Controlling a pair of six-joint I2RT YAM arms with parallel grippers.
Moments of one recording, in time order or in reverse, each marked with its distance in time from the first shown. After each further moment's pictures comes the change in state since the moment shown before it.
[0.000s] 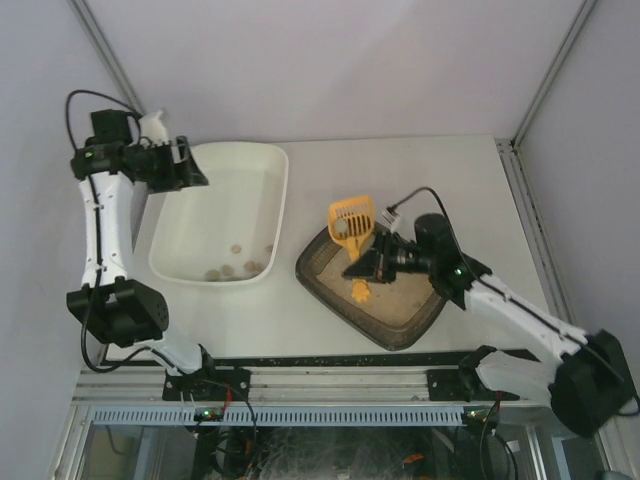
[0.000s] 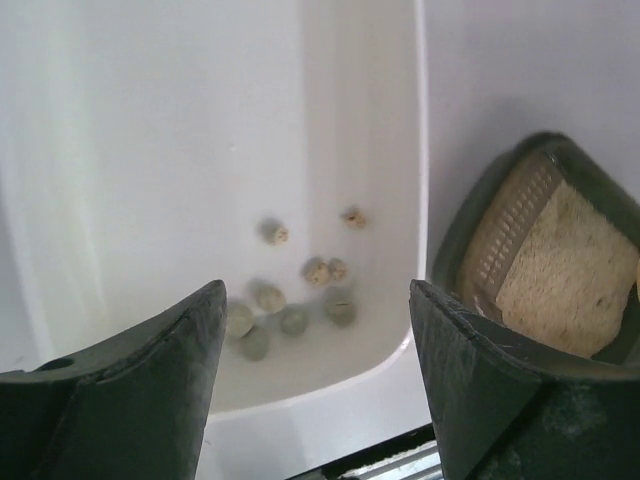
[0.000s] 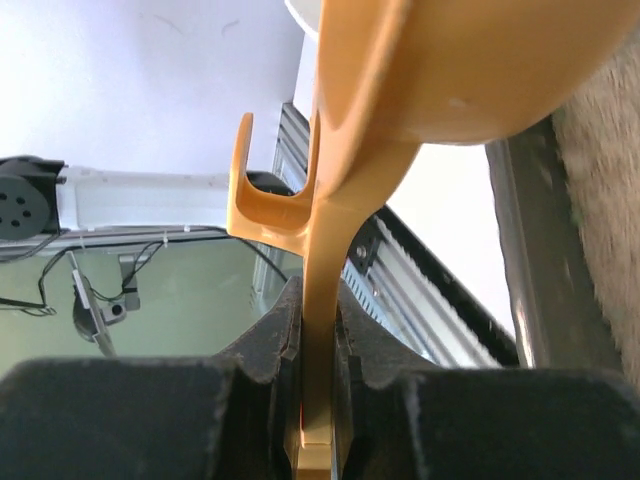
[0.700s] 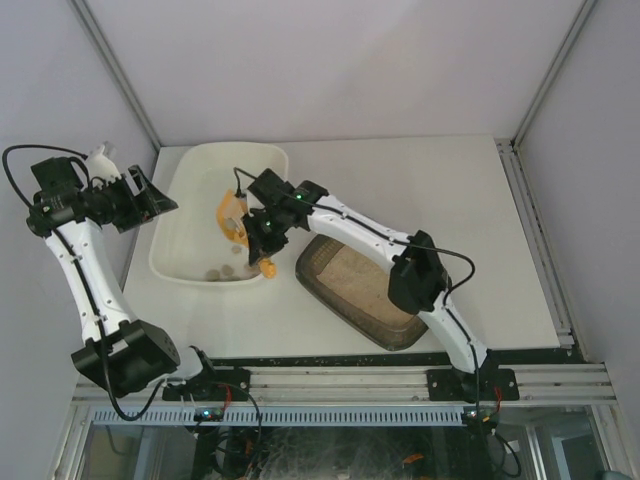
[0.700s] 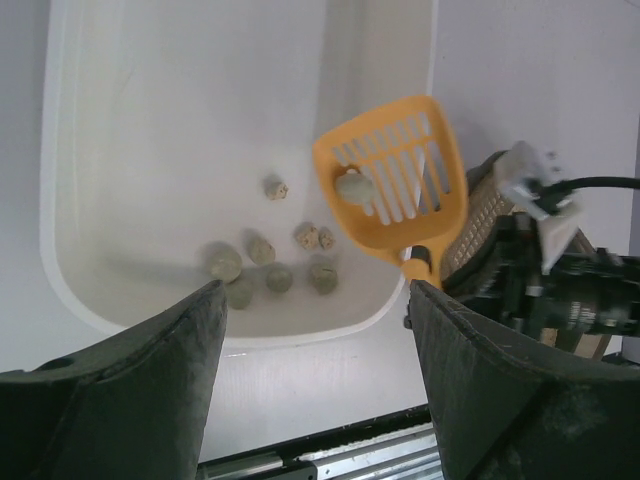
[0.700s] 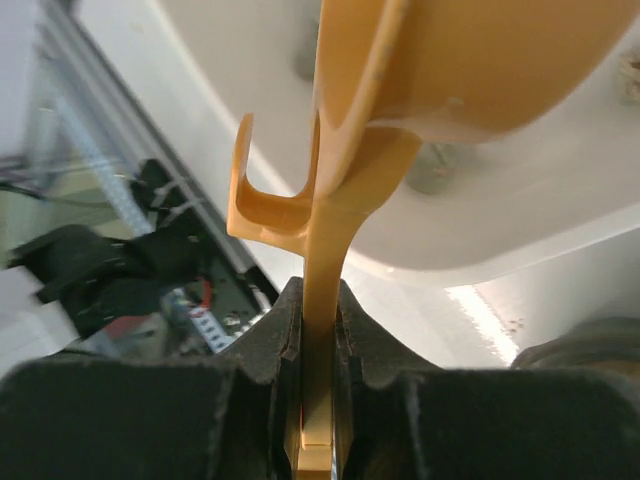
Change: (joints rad) left arm 0.372 -0.272 -0.278 0.006 0.199 -0.029; right arm 0.353 1.241 1.586 -0.823 0.216 -0.557
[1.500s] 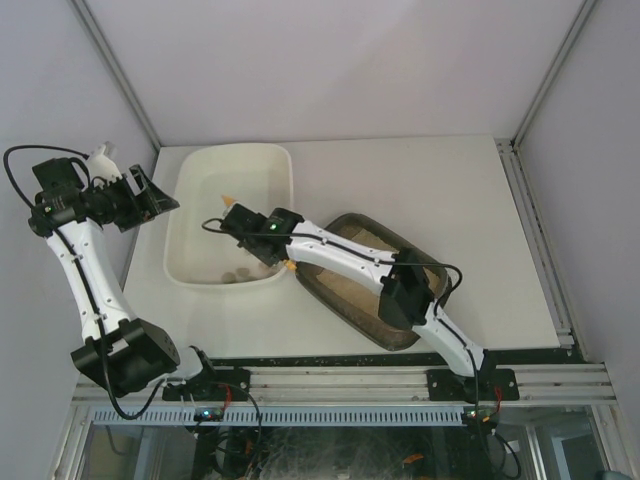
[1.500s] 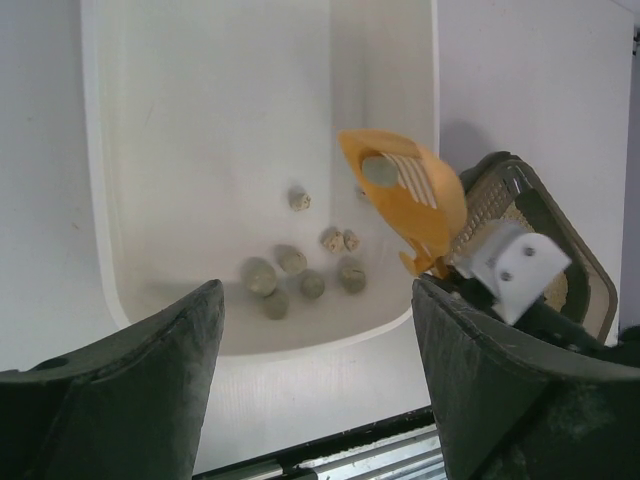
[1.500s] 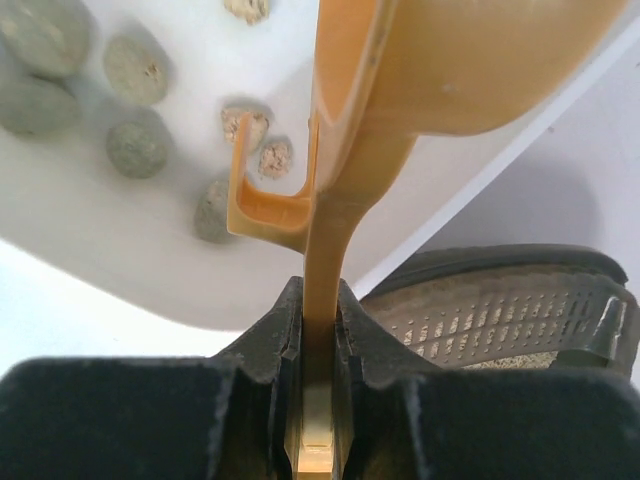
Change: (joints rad) left arm 0.001 -0.004 -0.024 0.032 0.028 -0.001; right arm 0.170 0.115 0.140 -0.246 0.844 -0.394
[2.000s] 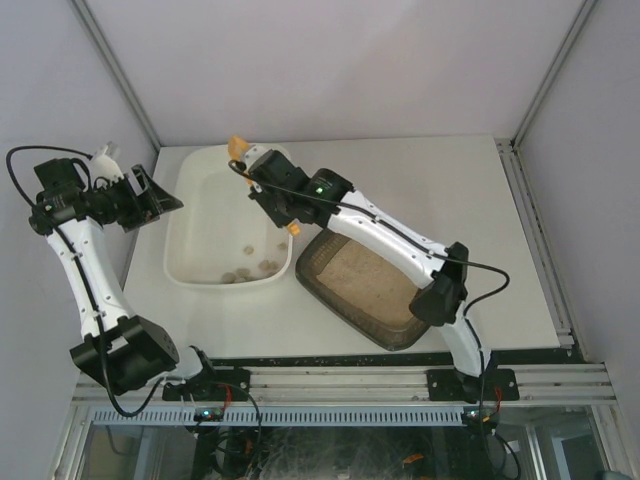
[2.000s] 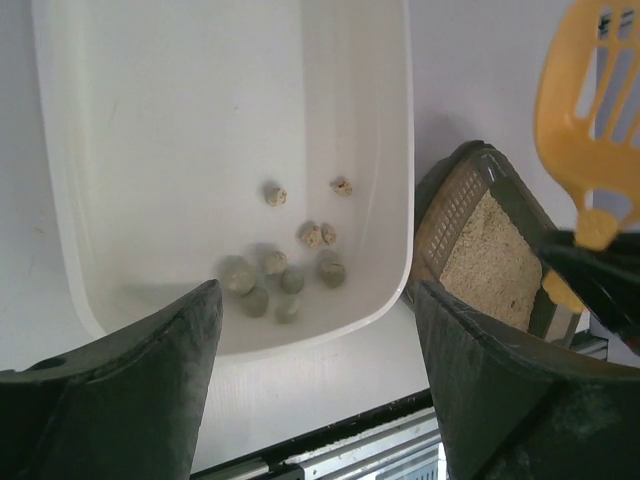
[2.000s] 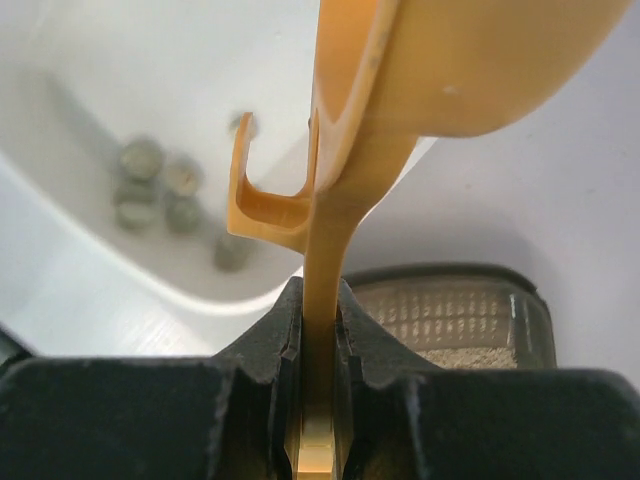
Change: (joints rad) left arm 0.000 0.010 0.000 -0.011 0.058 0.003; right arm -0.082 -0.296 -0.040 0.079 -0.153 0.015
